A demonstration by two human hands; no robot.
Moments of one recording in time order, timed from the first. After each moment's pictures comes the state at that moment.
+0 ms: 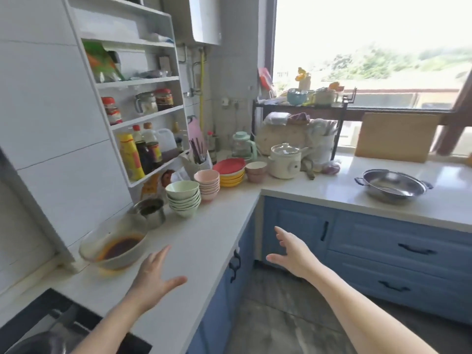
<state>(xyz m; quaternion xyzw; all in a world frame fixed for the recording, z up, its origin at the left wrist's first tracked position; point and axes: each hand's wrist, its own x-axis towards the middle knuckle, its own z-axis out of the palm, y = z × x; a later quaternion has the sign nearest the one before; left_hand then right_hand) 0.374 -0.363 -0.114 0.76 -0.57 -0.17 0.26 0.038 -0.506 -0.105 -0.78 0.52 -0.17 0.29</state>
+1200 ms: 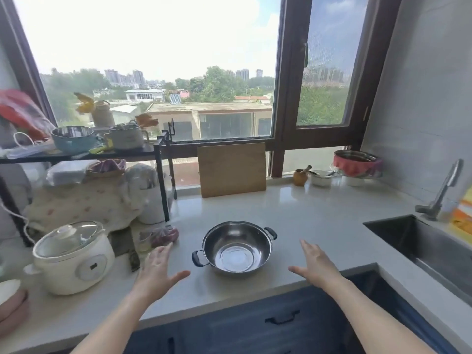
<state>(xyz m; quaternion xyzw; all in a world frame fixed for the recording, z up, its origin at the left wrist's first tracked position) -0.133 -1.029 -0.115 0.61 -0.77 -0.14 0.15 -0.511 -0.906 -0.097 -0.54 0.82 -0.16 0.14</state>
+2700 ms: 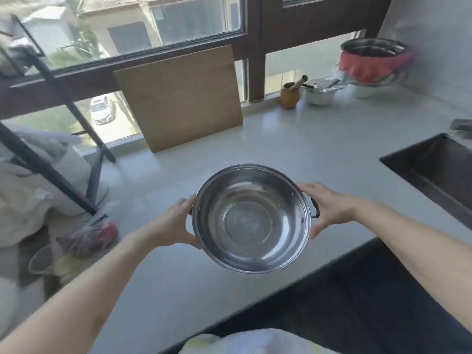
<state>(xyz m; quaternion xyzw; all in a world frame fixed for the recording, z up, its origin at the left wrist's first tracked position) -0.356 -1.260 -0.152 0.37 -0.87 -0.32 -0.03 -0.729 -1.098 -0.164 -0.63 0.70 -0.07 0.33</state>
